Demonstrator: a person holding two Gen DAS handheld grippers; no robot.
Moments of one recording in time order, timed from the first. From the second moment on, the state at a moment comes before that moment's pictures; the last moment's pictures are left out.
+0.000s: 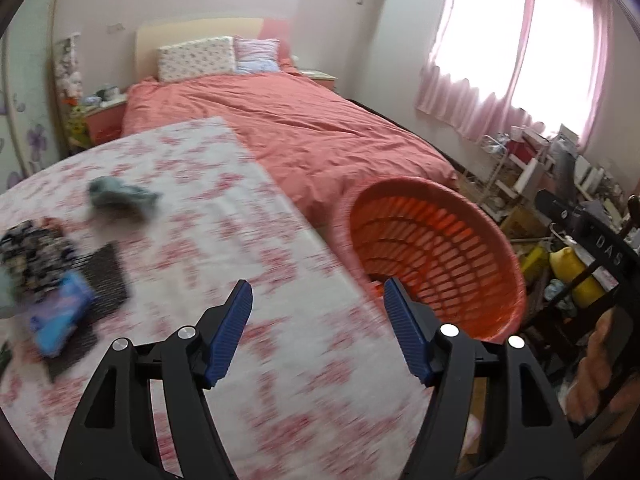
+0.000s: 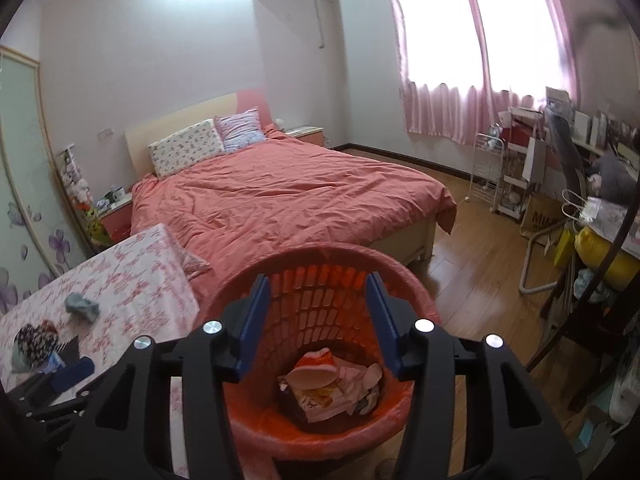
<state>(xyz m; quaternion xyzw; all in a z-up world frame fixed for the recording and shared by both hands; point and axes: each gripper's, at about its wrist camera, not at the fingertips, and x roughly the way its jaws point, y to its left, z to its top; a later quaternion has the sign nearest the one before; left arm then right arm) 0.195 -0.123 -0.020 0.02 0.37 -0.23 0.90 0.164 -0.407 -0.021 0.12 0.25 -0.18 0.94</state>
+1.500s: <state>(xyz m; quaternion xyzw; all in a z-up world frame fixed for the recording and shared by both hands) 0.184 0.181 -0.056 -0.04 0.41 0.02 0.91 0.167 -0.183 -0.022 0.04 0.31 0.00 0.95</state>
